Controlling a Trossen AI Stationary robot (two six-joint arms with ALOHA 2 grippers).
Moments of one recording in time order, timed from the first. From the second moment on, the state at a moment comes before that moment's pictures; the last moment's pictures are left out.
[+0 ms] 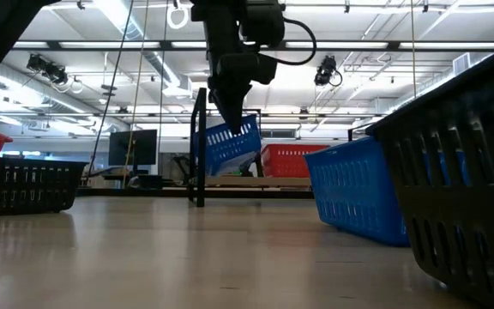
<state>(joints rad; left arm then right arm) 0.20 2.02 1.81 -1.12 -0.04 -0.03 0.06 1.11 1.66 -1.39 0.32 0.62</state>
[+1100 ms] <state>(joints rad) 0.17 1.98 2.36 -1.12 -0.06 -0.05 0.06 1.12 1.62 -1.49 0.16 0.59</state>
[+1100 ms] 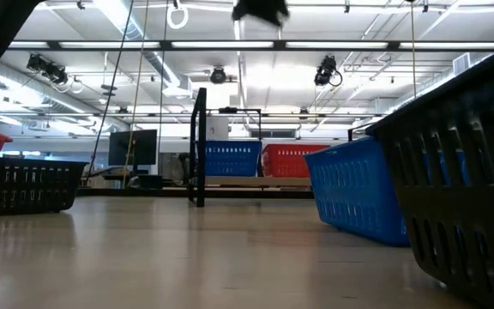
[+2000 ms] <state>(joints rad) -0.27 1.72 2.18 -1.03 -0.33 -0.36 0.23 1.11 0.99 -1.11 -0.24 0.71</state>
